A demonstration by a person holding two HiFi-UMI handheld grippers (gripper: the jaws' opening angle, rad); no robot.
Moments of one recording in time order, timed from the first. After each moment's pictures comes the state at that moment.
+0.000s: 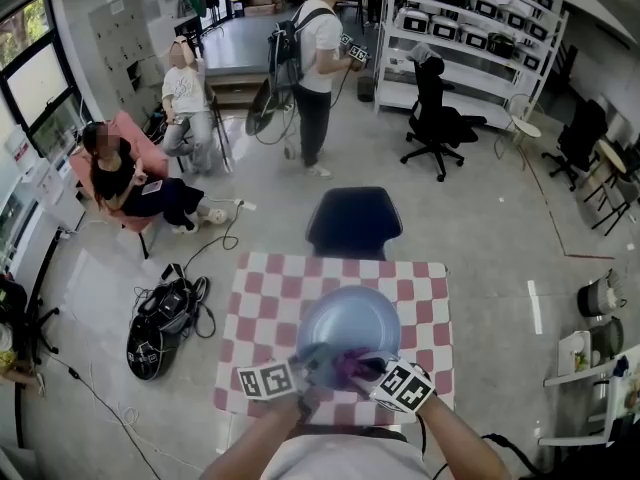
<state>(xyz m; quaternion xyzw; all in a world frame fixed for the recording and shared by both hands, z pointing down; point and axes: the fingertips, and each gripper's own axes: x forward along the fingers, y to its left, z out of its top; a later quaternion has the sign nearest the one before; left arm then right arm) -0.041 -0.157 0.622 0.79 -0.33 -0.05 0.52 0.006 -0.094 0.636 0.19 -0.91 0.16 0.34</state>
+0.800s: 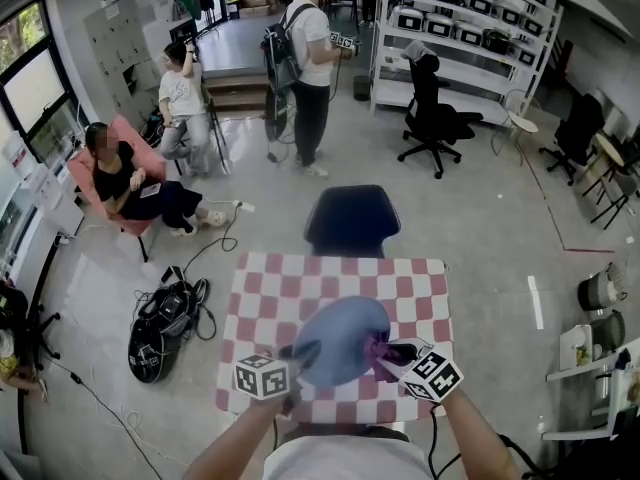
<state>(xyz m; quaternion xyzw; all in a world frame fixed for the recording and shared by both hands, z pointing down) -0.050 -0.157 0.621 0.88 -0.30 0.07 0.37 0.078 -0.118 0.626 0.29 -0.89 0.18 0.31</state>
